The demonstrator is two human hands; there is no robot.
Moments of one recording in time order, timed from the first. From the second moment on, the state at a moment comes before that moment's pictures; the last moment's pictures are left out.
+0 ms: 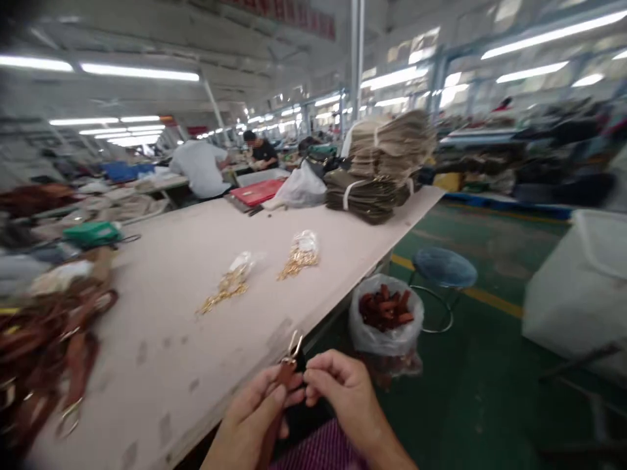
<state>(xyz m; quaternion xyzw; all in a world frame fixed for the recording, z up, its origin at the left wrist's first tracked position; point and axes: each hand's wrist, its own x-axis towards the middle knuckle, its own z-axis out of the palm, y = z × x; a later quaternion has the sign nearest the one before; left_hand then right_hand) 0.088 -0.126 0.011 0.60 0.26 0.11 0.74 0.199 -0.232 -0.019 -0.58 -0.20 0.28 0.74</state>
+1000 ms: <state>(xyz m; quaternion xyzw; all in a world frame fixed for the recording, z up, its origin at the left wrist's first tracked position) 0.078 -0.122 -0.009 0.83 0.12 0.17 0.51 0.187 -0.233 -0.031 -0.63 -0.25 0.30 0.67</state>
